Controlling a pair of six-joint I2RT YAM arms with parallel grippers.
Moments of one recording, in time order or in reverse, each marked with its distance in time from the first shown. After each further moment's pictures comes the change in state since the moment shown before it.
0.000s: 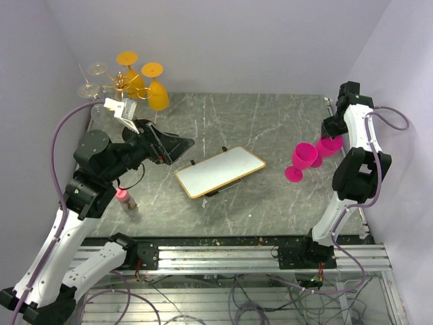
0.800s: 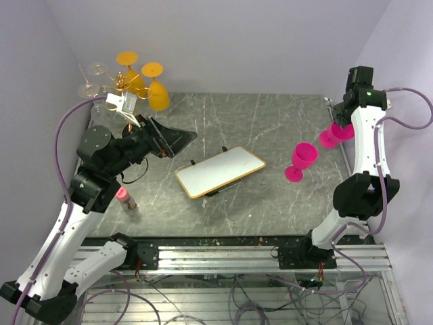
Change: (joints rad) left arm 0.000 0.034 0.000 0.097 0.012 -0.091; right arm 0.080 -0.224 0.081 -0.015 0.179 -0.003
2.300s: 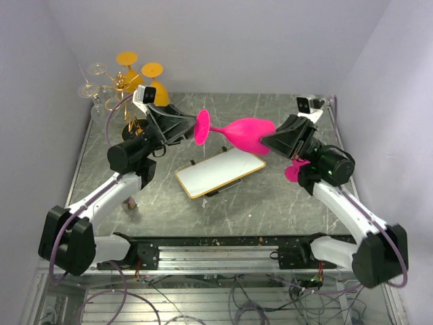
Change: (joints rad) left arm 0.003 0.388 -0.297 1.539 0.211 -0.978; right arm 0.507 -0.622 -1.107 2.466 -1.188 0.686
